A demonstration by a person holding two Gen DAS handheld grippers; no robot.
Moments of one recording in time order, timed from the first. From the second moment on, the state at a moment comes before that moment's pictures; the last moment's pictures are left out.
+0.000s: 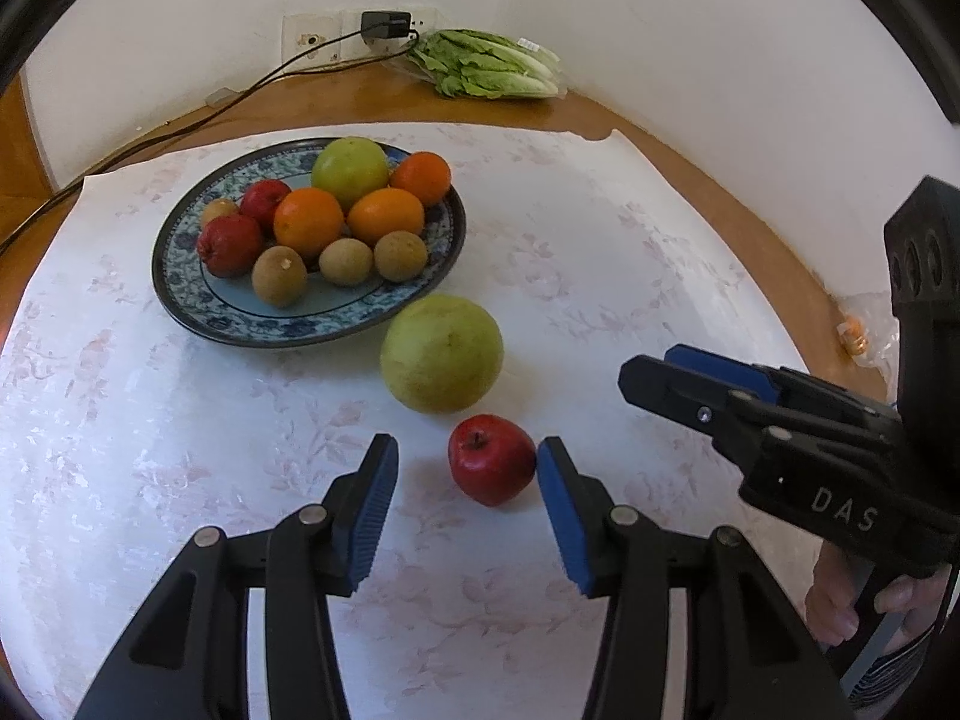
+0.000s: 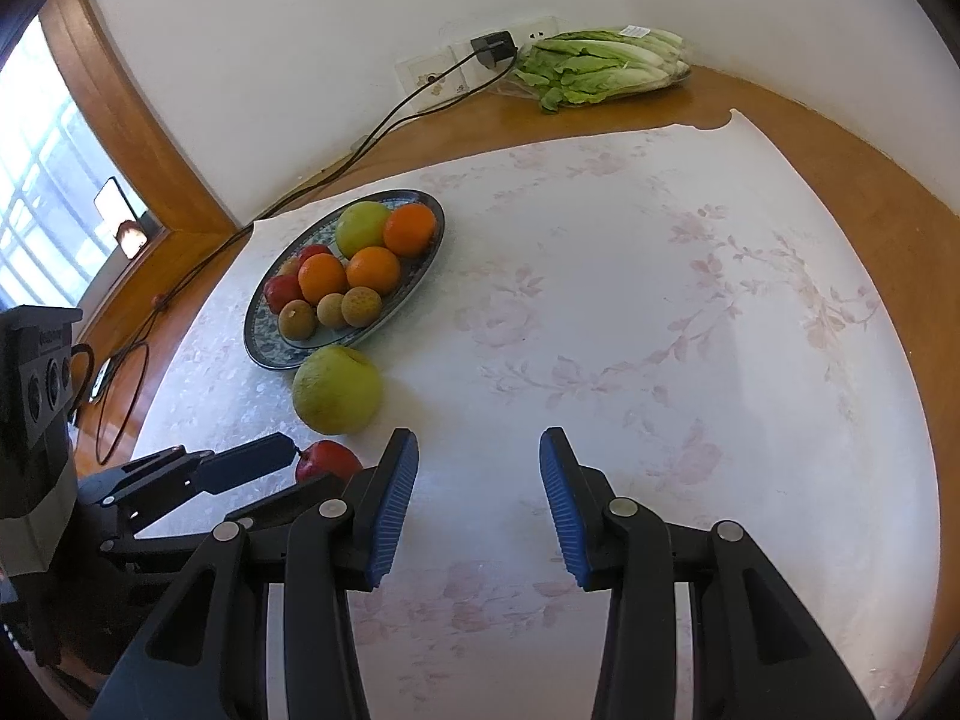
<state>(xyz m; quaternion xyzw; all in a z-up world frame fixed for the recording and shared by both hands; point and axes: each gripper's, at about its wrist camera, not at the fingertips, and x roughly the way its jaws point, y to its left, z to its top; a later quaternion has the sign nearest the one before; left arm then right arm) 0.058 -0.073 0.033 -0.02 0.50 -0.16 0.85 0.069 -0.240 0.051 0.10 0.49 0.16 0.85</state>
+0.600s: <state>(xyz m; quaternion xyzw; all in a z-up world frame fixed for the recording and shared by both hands) 0.059 -0.066 0.036 -0.01 0.49 -0.14 0.86 0.072 -0.230 0.054 0.09 0.49 0.17 0.85</state>
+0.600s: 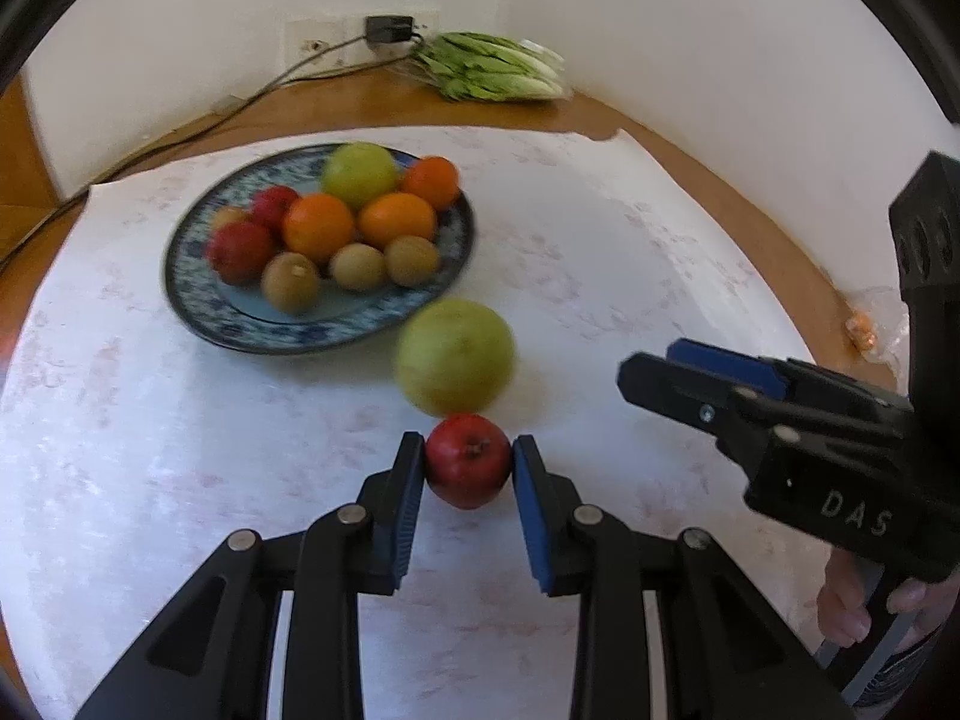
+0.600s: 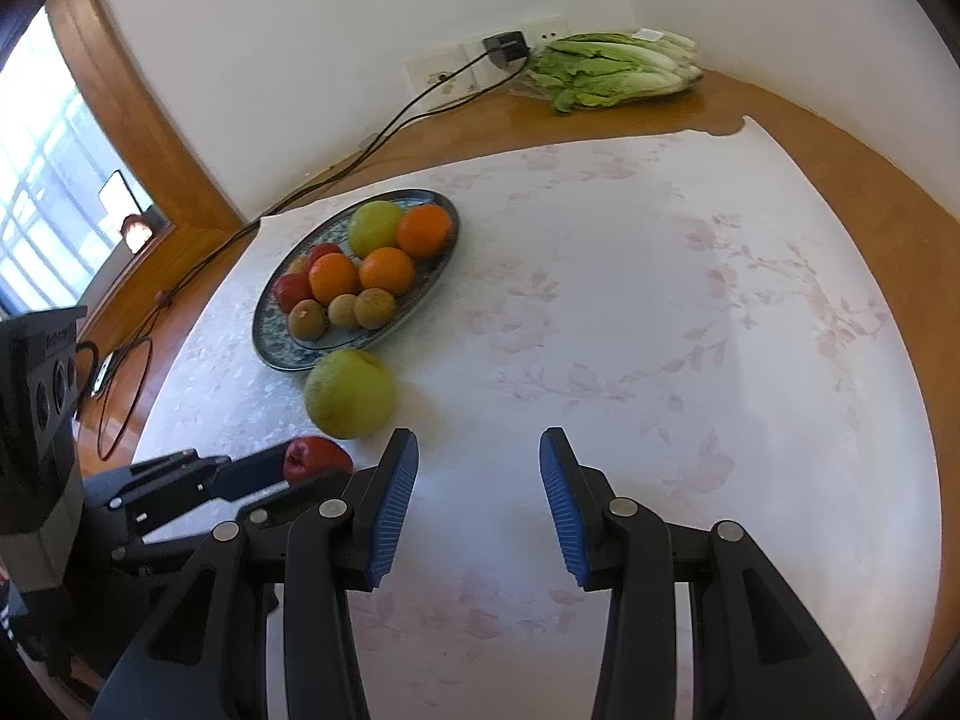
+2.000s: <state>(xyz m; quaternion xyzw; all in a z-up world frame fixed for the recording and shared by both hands) 0.121 0.020 0.047 -0.05 0.46 -0.07 0.88 0.094 -0.150 0.033 0.03 0.51 0.22 0.83</state>
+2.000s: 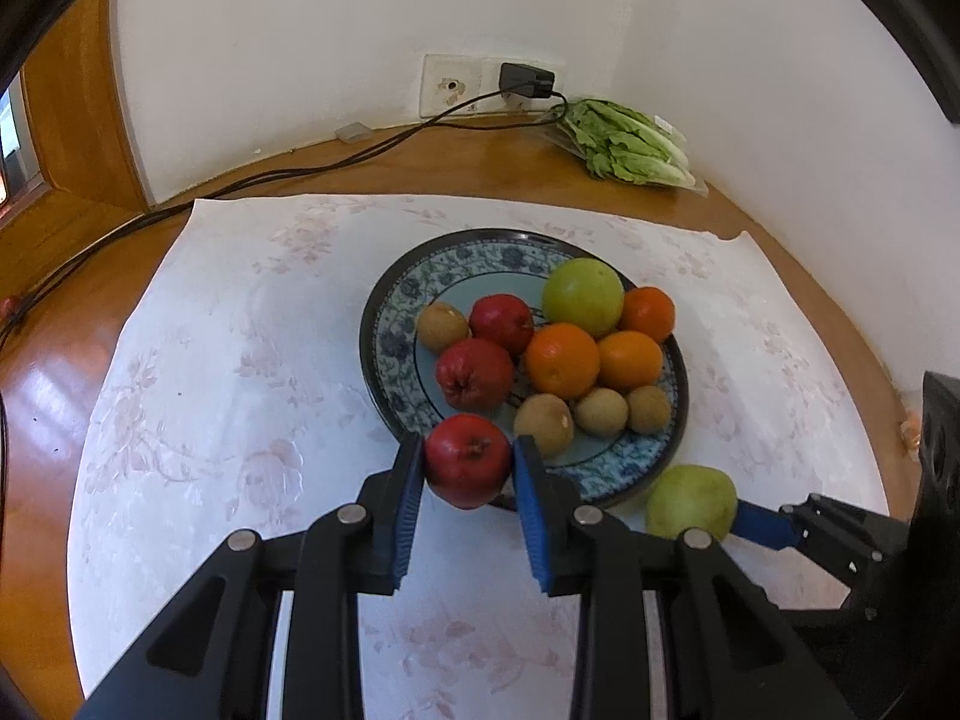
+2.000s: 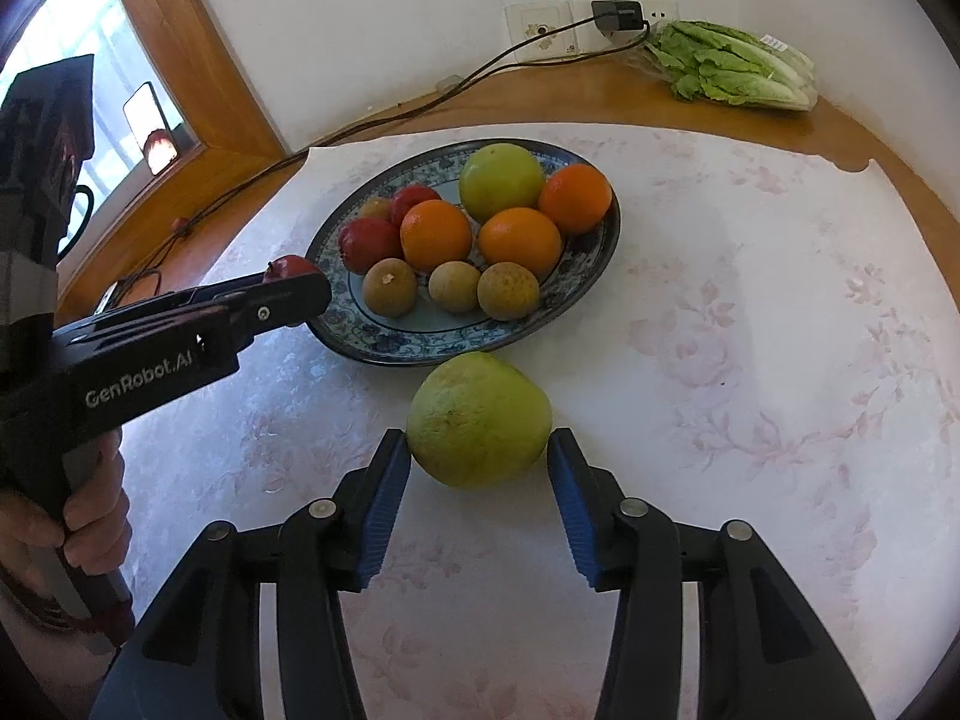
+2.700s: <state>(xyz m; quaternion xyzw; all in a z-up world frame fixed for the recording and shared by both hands) 0.143 0.021 0.034 -0.06 0.46 -0.08 0.88 0.127 -0.158 0.070 0.02 0.44 0.20 0.87</state>
